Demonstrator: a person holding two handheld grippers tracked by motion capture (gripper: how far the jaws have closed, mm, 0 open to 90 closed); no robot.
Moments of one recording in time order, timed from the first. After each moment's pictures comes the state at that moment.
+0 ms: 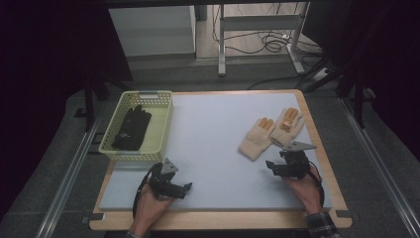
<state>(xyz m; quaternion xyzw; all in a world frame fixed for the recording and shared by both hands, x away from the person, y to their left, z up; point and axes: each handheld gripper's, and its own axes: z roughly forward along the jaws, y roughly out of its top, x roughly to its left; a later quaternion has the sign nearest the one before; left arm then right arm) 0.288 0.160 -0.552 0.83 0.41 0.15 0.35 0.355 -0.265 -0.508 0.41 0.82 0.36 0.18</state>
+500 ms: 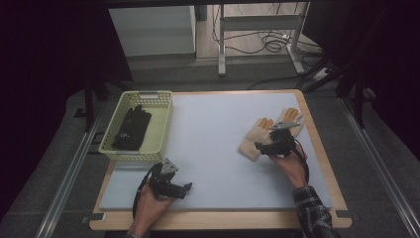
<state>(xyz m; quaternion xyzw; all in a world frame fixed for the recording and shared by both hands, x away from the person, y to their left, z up) 0.288 0.160 -0.552 0.83 0.41 0.15 0.35 0.420 -0.229 -0.496 0.40 0.82 0.36 0.19</state>
